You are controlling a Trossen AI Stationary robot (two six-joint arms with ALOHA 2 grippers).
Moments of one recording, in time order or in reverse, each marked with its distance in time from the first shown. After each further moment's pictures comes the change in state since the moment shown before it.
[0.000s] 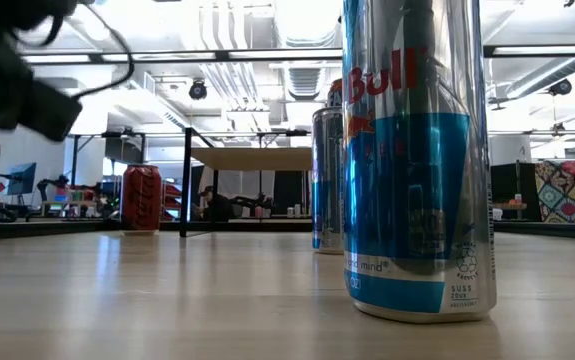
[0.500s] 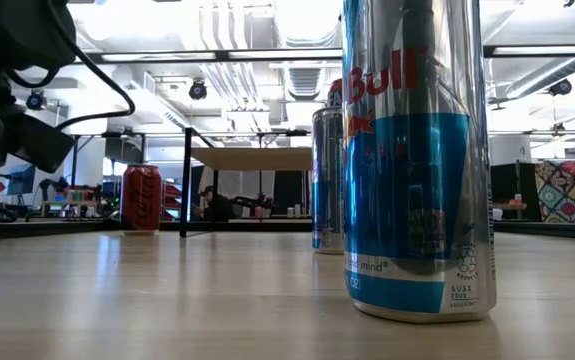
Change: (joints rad) left arm -0.002 0.170 -0.016 -0.032 -0.029 0.086; right arm -0.010 -0.009 0.000 0.008 0.006 0.022
